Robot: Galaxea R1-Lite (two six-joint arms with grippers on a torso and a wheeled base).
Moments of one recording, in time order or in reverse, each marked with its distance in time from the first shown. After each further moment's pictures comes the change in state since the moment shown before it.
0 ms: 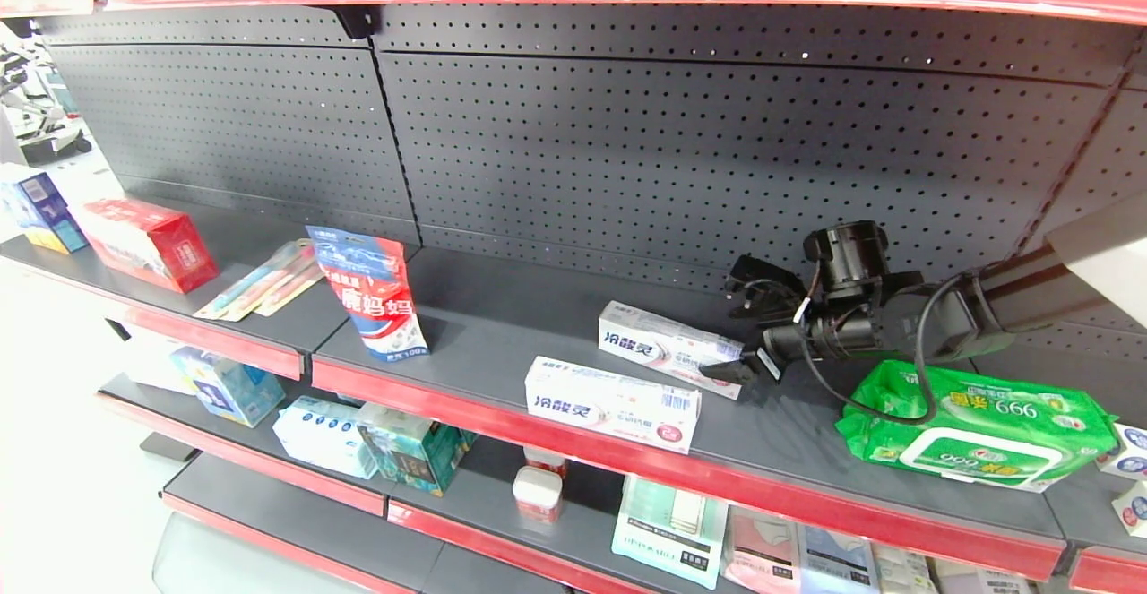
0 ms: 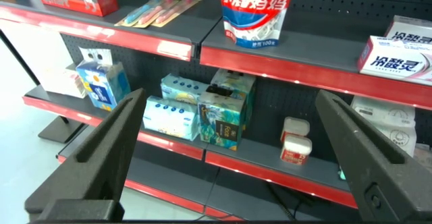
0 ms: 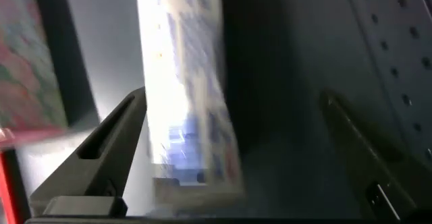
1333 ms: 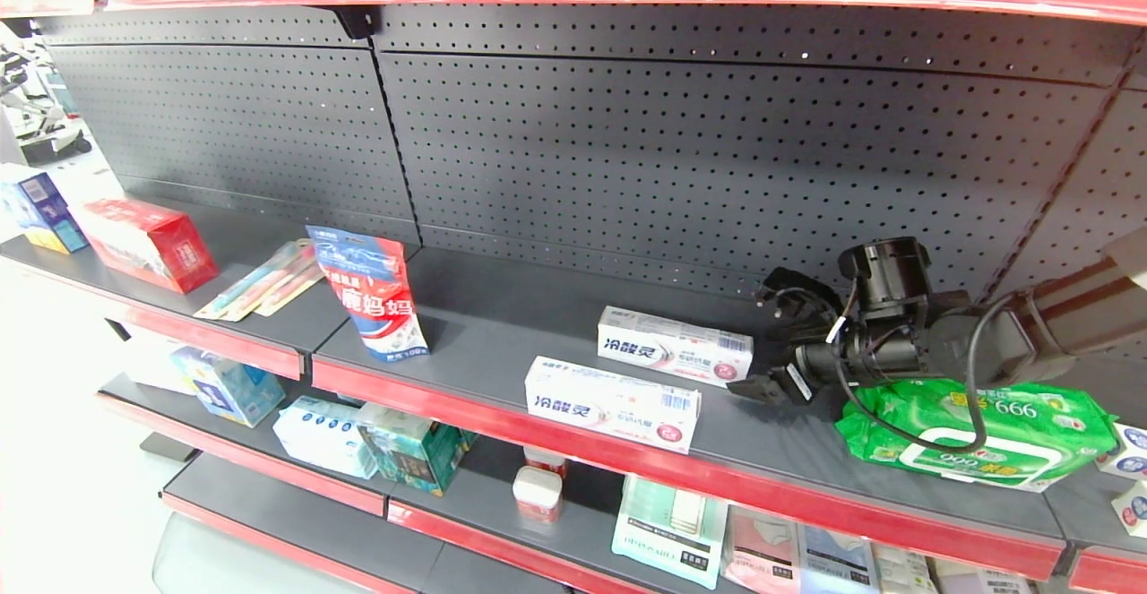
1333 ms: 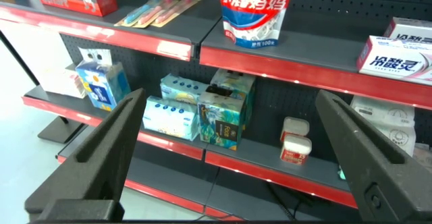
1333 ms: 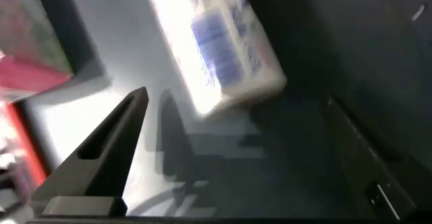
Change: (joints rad) left arm 0.000 0.000 0.000 0.000 0.000 0.000; right arm -0.035 -0.090 0.162 -0.043 -0.061 0.151
